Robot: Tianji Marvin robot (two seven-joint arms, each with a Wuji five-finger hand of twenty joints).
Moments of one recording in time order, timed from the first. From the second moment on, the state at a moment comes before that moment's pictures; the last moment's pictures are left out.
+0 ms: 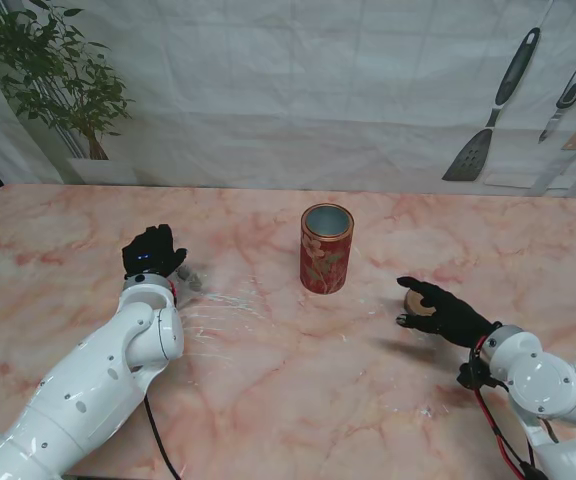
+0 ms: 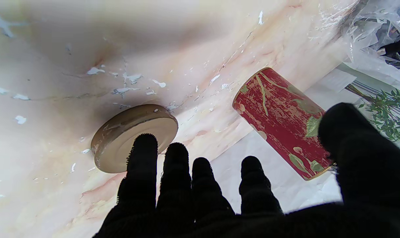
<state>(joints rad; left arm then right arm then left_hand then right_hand) 1.31 -1.14 -0.98 -1.39 0.90 0.63 0.24 -1.81 -1.04 1.57 -1.74 -0.40 0.01 0.39 0.89 -0.33 0.22 0.13 0.56 0.29 0.78 0.66 0.67 0.25 0.79 0.63 0.82 0.28 1.03 0.95 1.06 -0.20 1.73 0.37 0.28 -0.34 0.67 -0.06 0.16 -0.03 -0.01 0.51 0.14 0.17 0.10 0.64 0.19 0.06 0.36 0.27 0.12 0.04 0.67 0.36</state>
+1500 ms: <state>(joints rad) 1.44 -1.23 -1.09 -1.52 0.62 0.61 0.41 -1.70 -1.02 1.51 -1.67 -0.34 -0.10 0.52 1.01 0.01 -0.03 0.02 0.81 0.12 1.23 0.97 1.20 0.04 1.34 0.78 1.09 0.13 1.03 0.73 1.22 -0.24 1.78 0.65 0.28 -0.32 0.63 -0.06 0.22 -0.03 0.11 0.73 0.15 0.14 0.31 0.59 0.24 0.04 0.37 0.30 0.16 0.04 0.69 0.39</state>
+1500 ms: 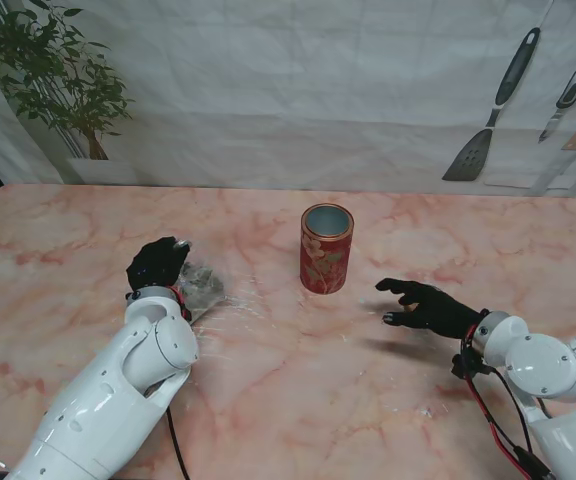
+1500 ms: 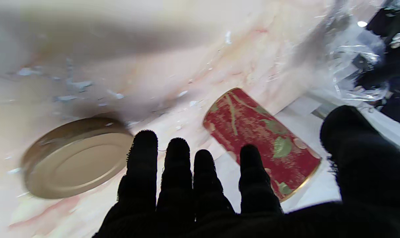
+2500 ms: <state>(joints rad) 1.50 -1.28 -0.90 -1.68 0.58 0.56 0.54 -1.44 -0.99 1.24 -1.59 -0.24 -0.30 0.56 1.01 0.00 -0.03 0.02 0.84 0.12 1.23 0.94 1.22 0.04 1.32 0.72 1.09 0.13 1.03 0.70 1.22 -0.24 1.78 0.65 0.30 -0.33 0.77 -0.06 0.25 -0.12 0.59 0.45 0.16 0.03 0.91 0.79 0.33 0.01 0.74 0.50 0.18 0.04 0.81 0.41</state>
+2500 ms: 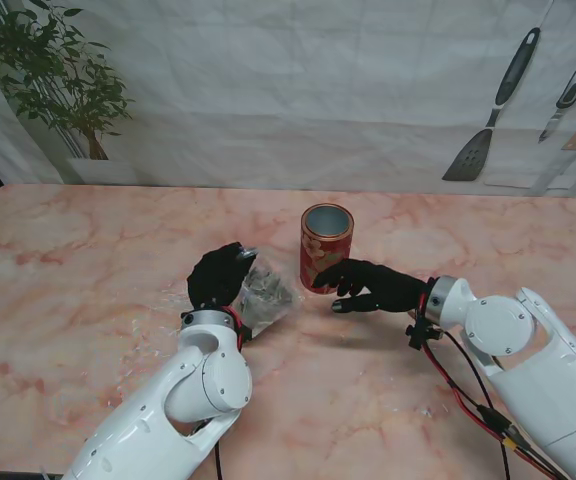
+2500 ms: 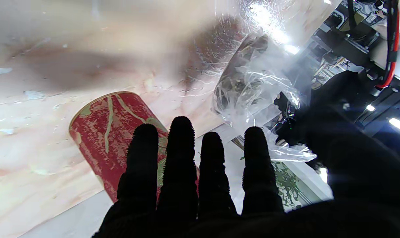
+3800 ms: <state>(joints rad) 1.59 -1.26 -0.83 -1.72 0.55 0.23 0.54 -1.36 -1.01 1.12 -1.60 -0.29 -0.05 0.57 1.01 0.00 -0.03 0.02 0.84 0.12 1.23 0.94 1.22 0.05 1.32 0.72 1.09 0.13 1.03 0.70 1.22 -0.24 1.78 0.65 0.26 -0.43 0.77 -0.08 0.55 -0.09 0.75 0.34 0.28 0.02 1.12 1.00 0.41 0.01 1.07 0.70 0.22 0.09 0.96 0.44</state>
